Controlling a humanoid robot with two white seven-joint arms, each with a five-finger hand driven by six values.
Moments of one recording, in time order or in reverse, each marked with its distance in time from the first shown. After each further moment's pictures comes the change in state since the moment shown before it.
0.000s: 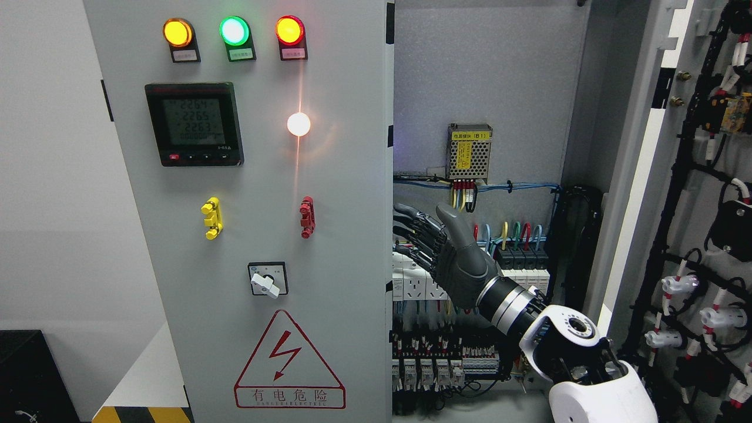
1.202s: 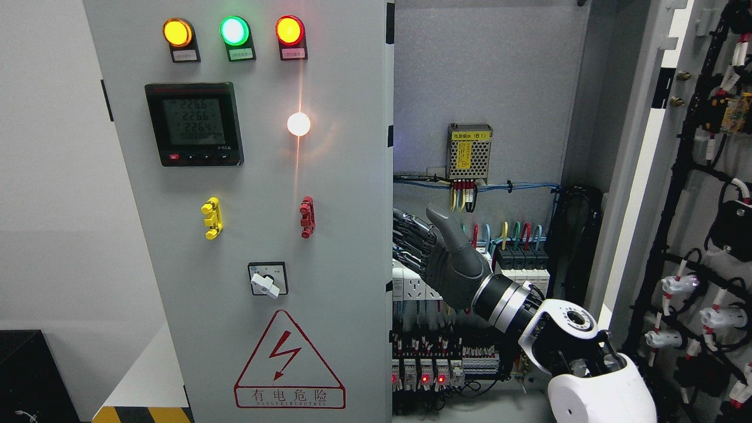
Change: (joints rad) left arm 0.000 0.000 0.000 0.000 0.000 0.000 0.000; right arm -0.026 0.001 0.006 0.021 -0.002 0.009 0.104
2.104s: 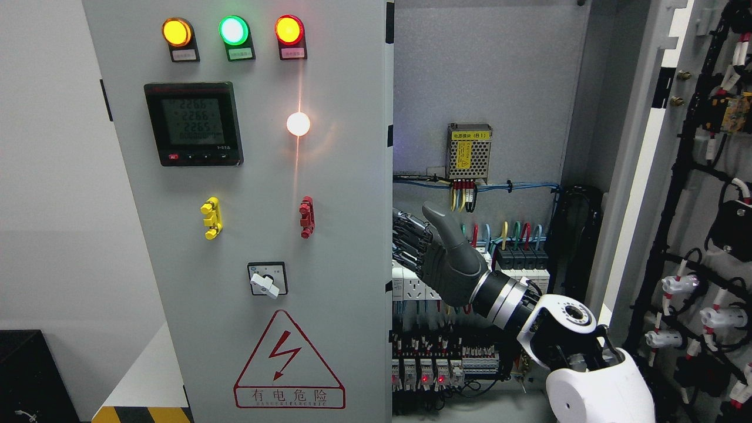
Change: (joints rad) left arm 0.000 0.000 0.000 0.000 0.000 0.000 0.000; right arm -0.020 0.004 0.000 0.014 0.000 0.002 0.047
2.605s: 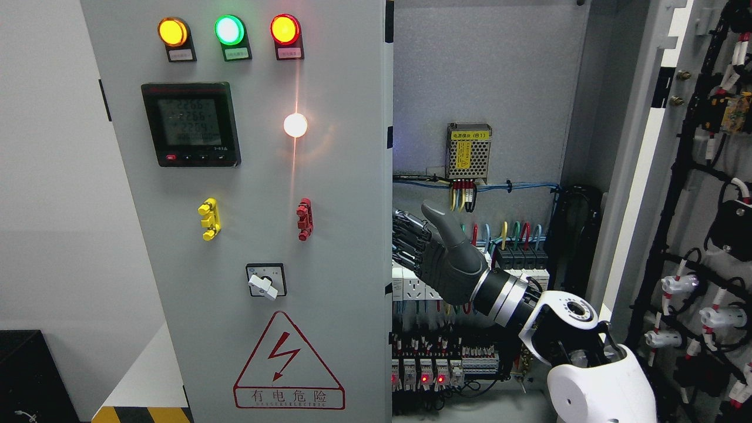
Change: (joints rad) left arm 0.000 0.000 0.000 0.000 0.000 0.000 0.000; right arm -0.008 0.000 -0.007 0.002 0.000 -0.002 0.047
